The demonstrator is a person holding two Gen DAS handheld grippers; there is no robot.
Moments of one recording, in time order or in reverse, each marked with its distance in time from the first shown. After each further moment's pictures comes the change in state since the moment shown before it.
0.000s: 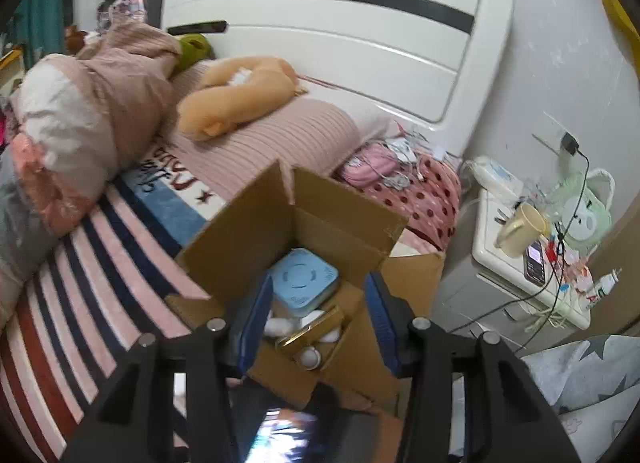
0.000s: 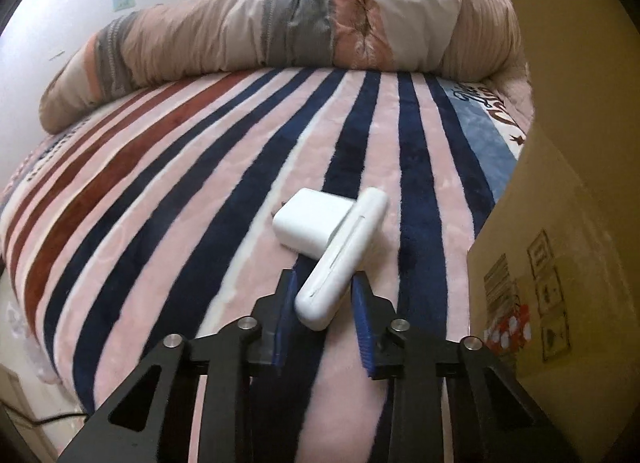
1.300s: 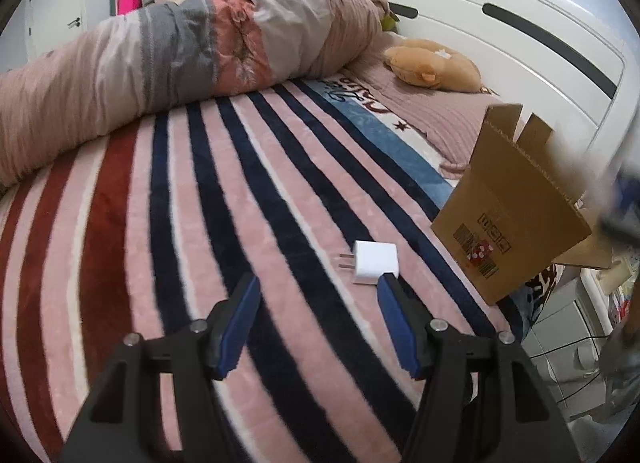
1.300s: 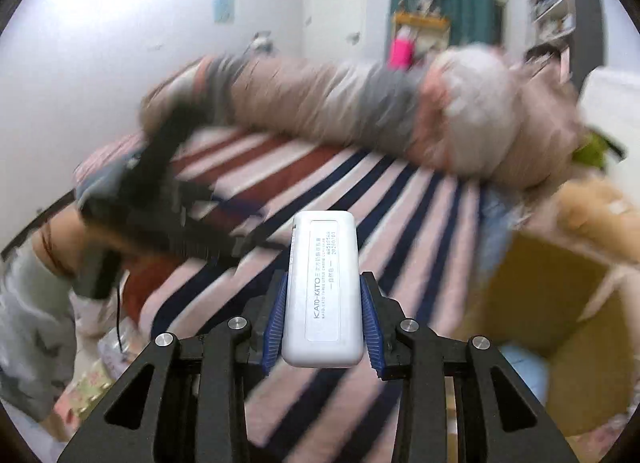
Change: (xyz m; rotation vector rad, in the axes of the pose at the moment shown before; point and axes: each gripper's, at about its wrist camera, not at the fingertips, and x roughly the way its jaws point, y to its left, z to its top) left arm -0.014 0.154 -0.184 -0.410 -0.015 0.290; right arm -0.160 0.003 0.057 -0.225 -0.206 0.121
